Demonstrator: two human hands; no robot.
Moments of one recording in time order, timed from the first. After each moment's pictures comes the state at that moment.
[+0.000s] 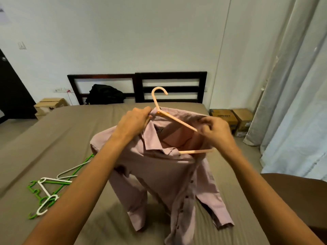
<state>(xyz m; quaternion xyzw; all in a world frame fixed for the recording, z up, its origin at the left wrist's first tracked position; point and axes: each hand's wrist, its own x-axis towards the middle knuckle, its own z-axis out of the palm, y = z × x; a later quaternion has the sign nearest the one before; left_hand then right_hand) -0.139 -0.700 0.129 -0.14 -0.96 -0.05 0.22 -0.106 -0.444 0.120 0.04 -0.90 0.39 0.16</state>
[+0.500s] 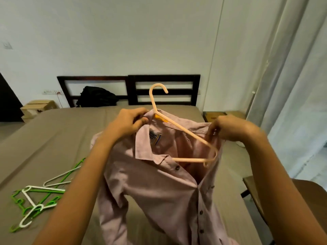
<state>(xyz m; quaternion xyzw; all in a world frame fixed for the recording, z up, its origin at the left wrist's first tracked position) -0.151 -0.707 0.140 -0.22 -0.92 -0.26 0.18 -0.125 -0.400 0.177 0.12 -0.99 0.07 -0.09</state>
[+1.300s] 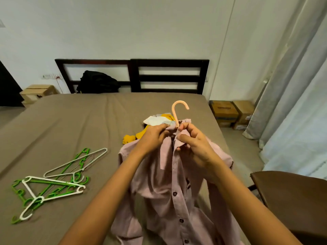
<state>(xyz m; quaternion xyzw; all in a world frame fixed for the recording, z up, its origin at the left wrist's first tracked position) -0.216 -0.665 0.023 -0.20 -0.91 -0.34 0.14 -0.161 -0.494 0.056 0.12 -0.69 0.71 -0.06</state>
